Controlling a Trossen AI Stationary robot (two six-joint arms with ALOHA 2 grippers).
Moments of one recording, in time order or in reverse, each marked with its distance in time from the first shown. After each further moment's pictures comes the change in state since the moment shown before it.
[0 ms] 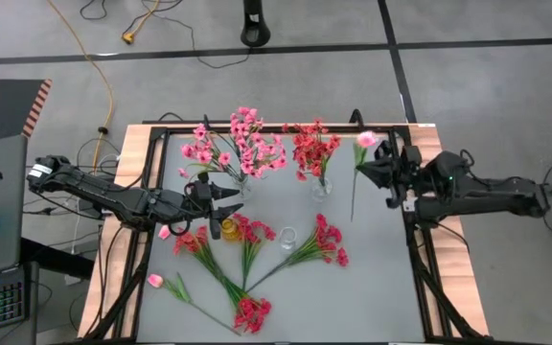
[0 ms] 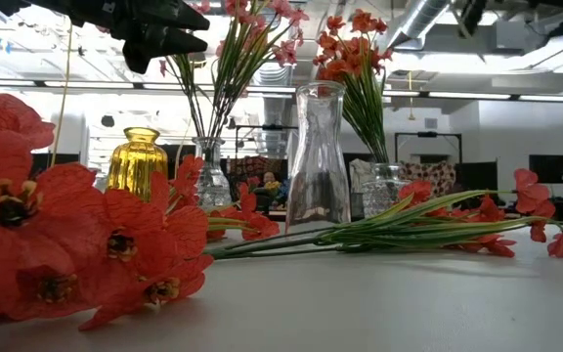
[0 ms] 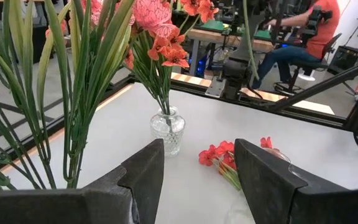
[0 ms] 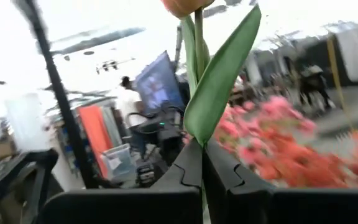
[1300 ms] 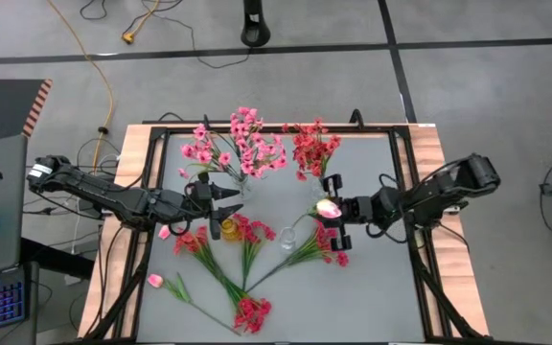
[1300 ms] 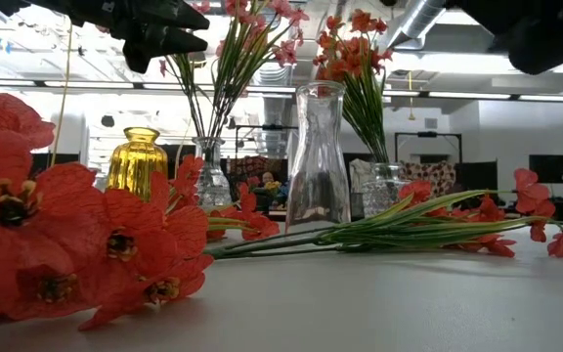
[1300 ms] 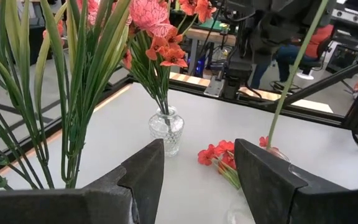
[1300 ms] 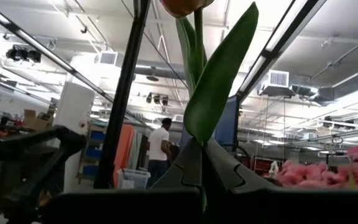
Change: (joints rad) left arm 0.000 0.000 0.000 0.000 0.004 0.006; right arm 0.272 0.948 0.061 1.176 -0.006 -0.453
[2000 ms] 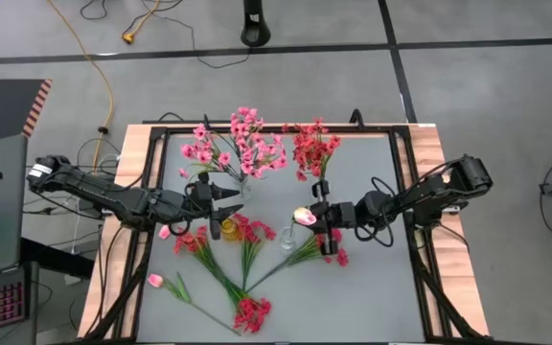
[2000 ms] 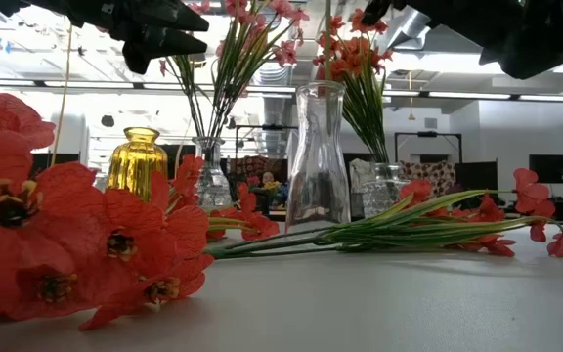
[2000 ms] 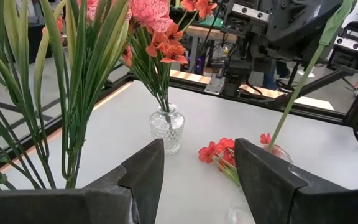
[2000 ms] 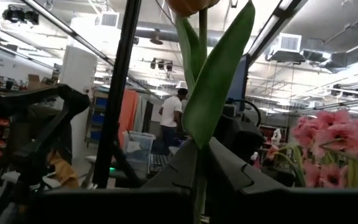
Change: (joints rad) left arm 0.000 0.000 0.000 -0.011 0.000 -0.002; right arm -0.002 0.066 0.031 -0.118 0.016 0.000
